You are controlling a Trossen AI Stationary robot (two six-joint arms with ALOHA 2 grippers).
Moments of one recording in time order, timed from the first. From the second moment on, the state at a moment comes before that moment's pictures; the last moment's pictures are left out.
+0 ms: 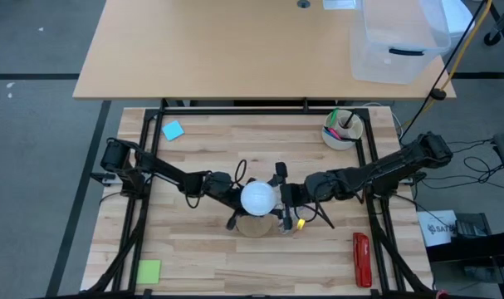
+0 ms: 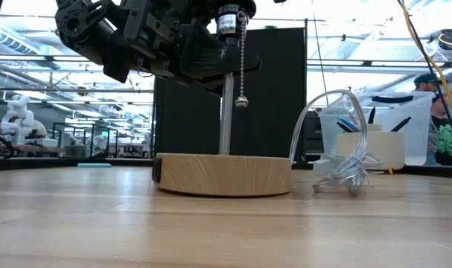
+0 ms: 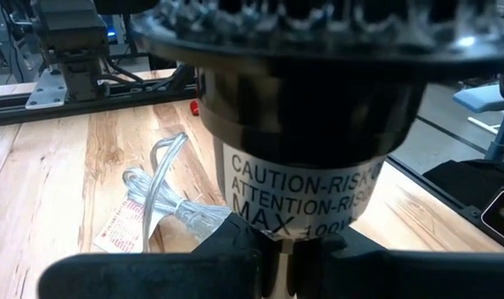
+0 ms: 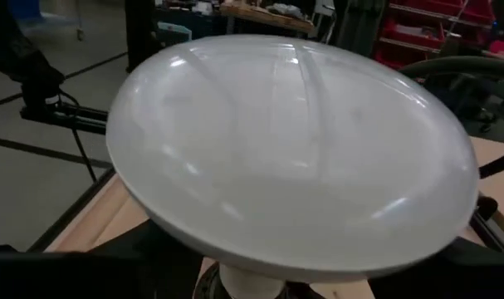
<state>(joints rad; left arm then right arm) -0.13 1.79 0.75 0.77 0.35 0.06 0.30 1.42 0.99 0.29 0.22 -0.11</state>
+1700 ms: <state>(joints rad) -0.13 1.79 0.75 0.77 0.26 0.05 0.74 1.45 0.80 0.14 1.30 0.47</state>
